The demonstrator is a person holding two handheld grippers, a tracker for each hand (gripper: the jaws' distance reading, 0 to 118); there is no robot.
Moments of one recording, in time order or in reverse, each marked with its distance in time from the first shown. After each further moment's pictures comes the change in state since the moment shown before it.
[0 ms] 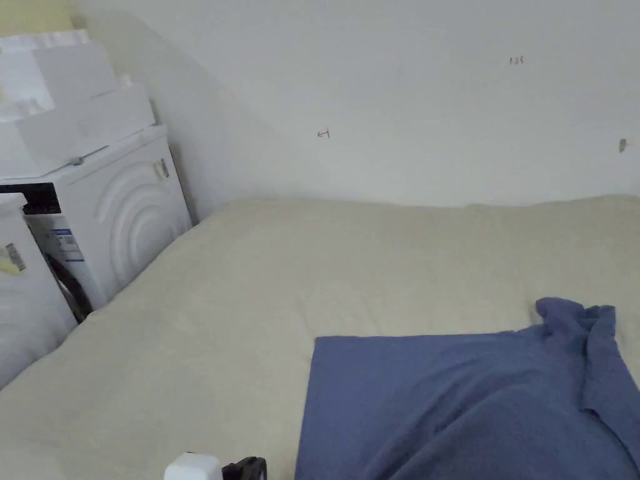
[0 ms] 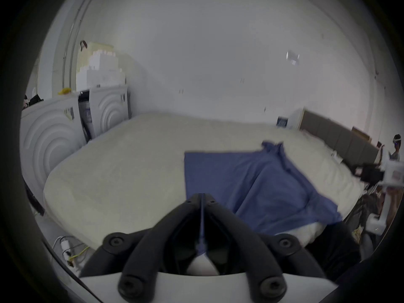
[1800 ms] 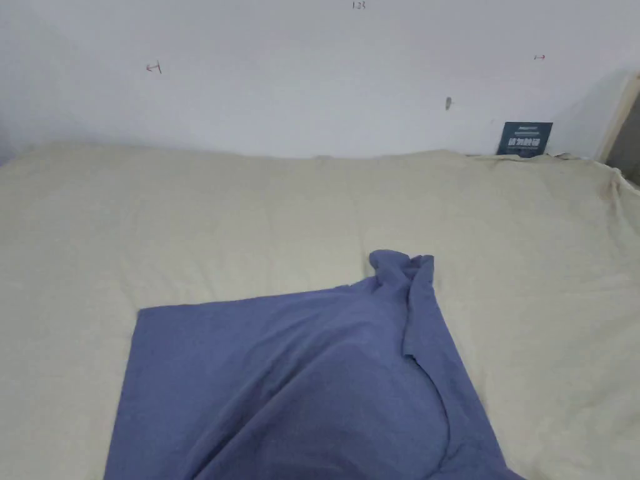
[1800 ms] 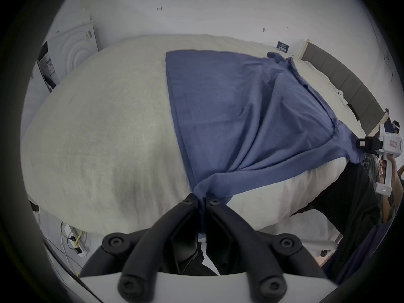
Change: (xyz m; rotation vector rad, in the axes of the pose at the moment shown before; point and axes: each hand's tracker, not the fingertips) left arm -0.012 -0.059 -0.110 -0.440 -0.118 -0.100; right arm 0.129 -0.077 -0.057 -0.397 -0.164 -0.306
